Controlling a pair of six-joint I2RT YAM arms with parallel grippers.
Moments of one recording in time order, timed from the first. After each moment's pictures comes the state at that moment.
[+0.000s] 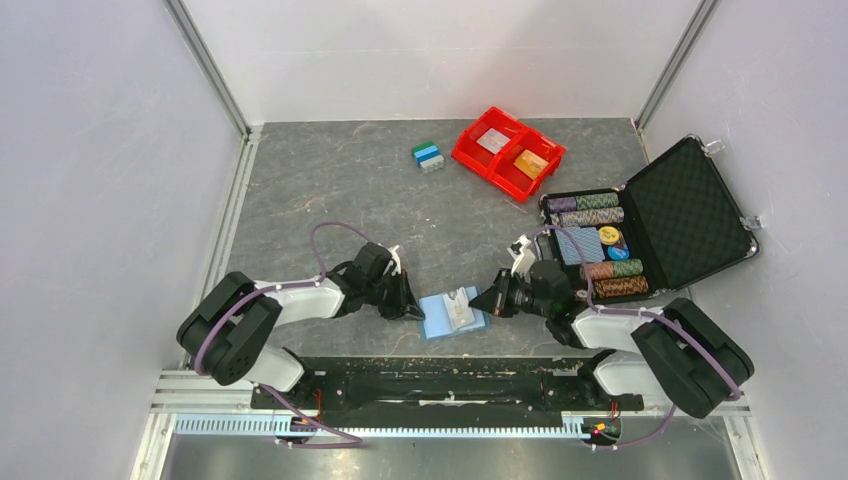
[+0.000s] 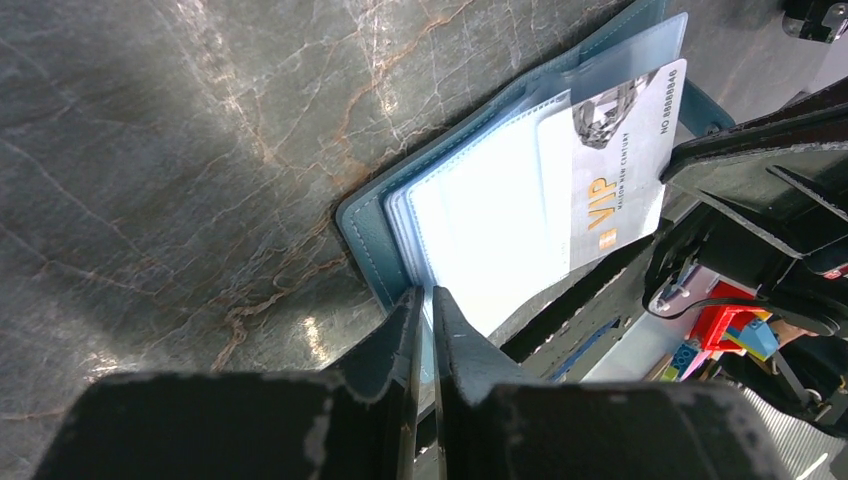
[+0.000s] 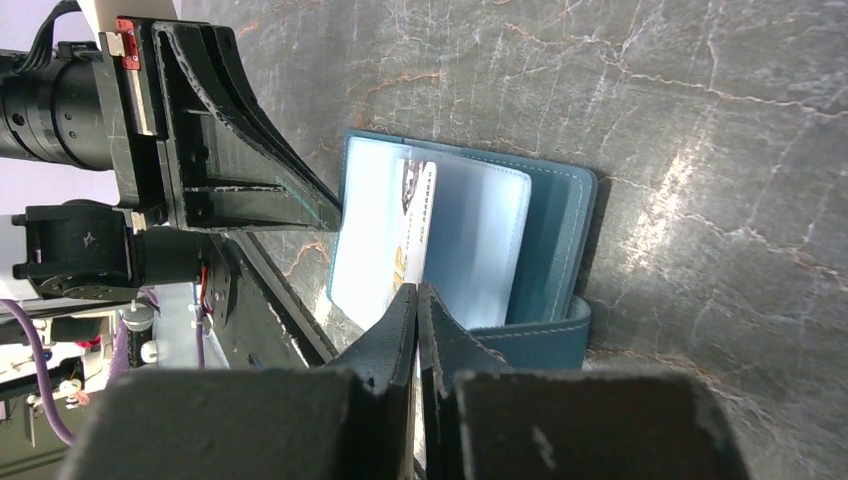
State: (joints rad) left arm -0.66 1.45 0.49 0.05 0.42 -0.80; right arm 0.58 1.30 0.19 0.63 -0.42 0.77
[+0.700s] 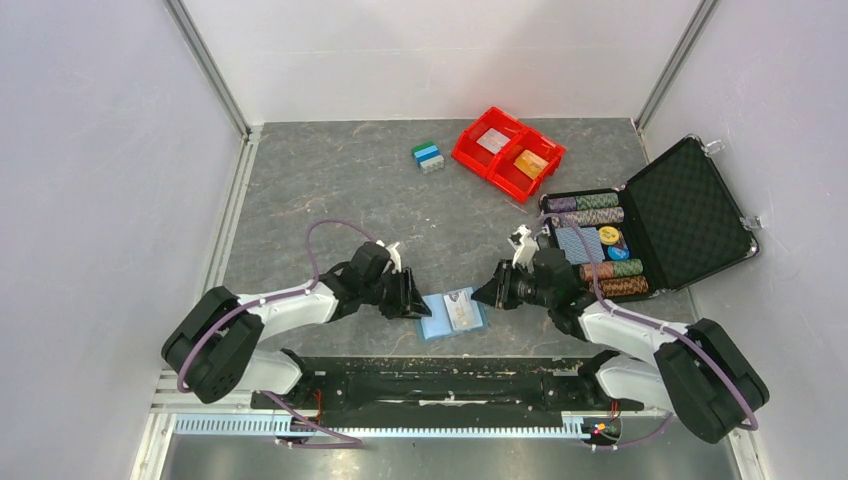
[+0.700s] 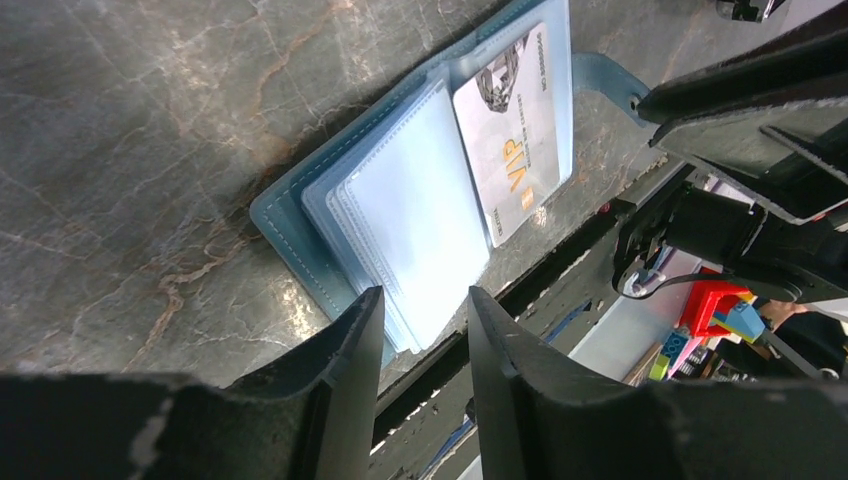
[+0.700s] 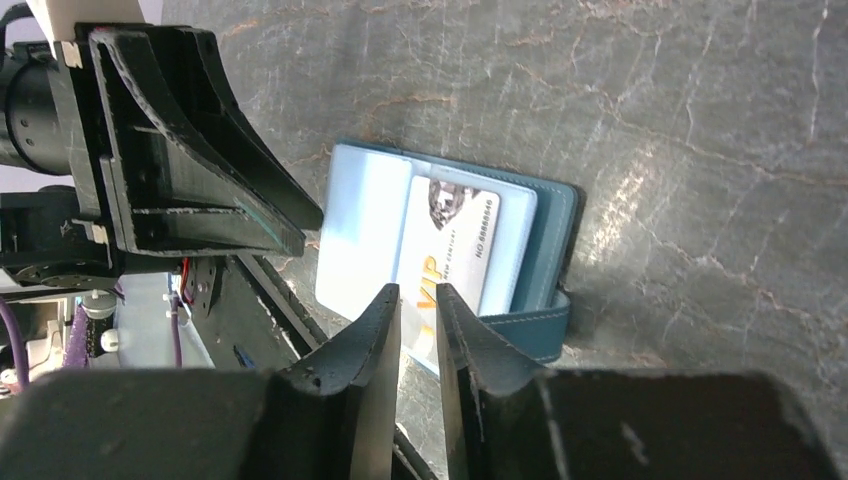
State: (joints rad) left arm -0.68 1.35 0.50 0.02 0.42 -0.82; right arm 0.53 1.15 0.28 0.35 -0.44 0.65
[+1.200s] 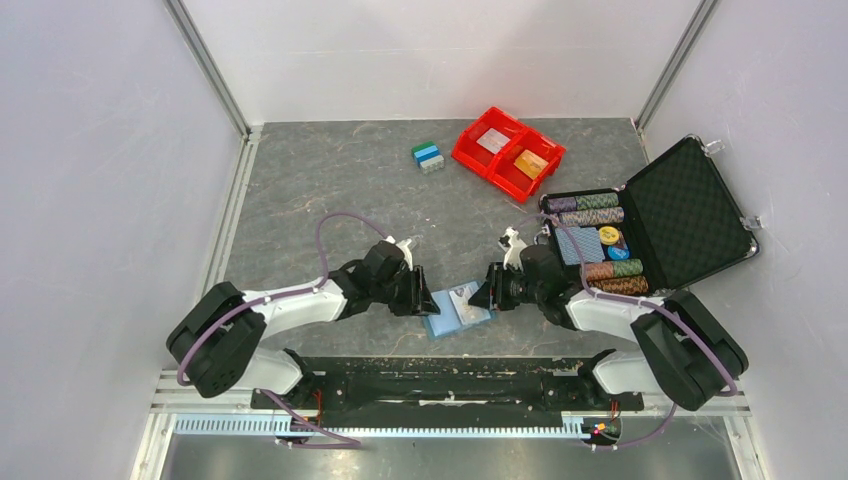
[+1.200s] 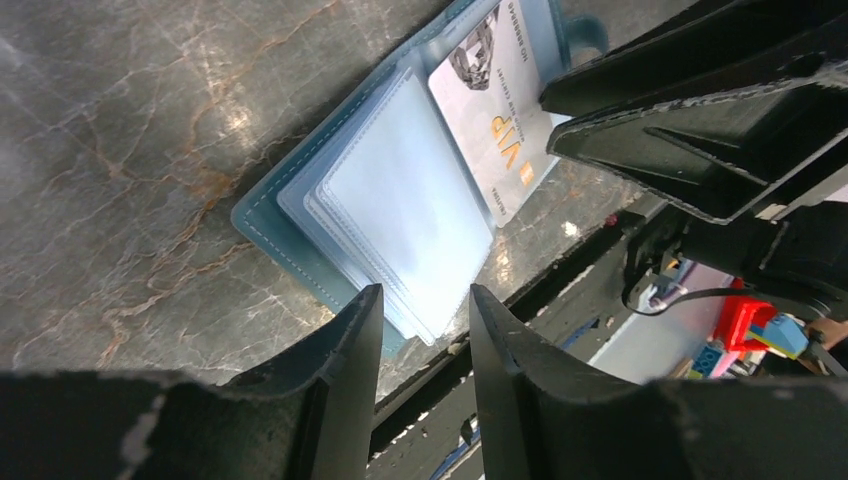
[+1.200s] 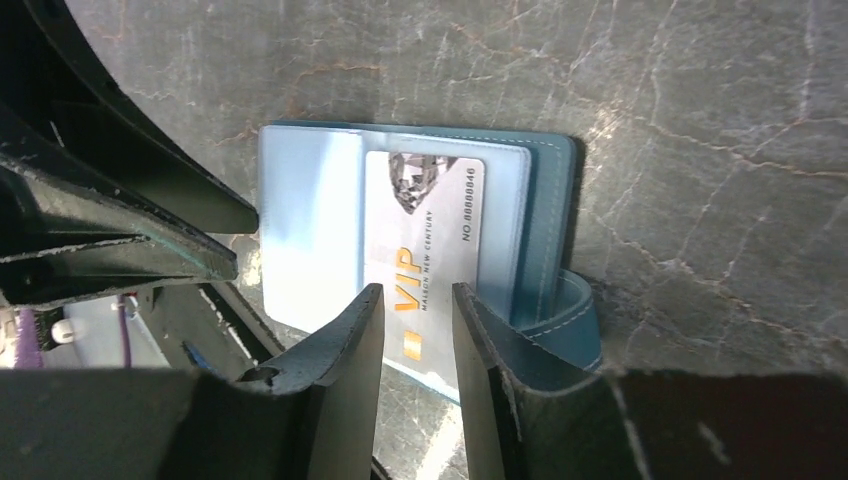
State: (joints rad) left arm -0.77 1.38 0.57 0.01 0.34 -0.82; right arm 0.55 1.32 0.34 0.31 -0.44 0.59
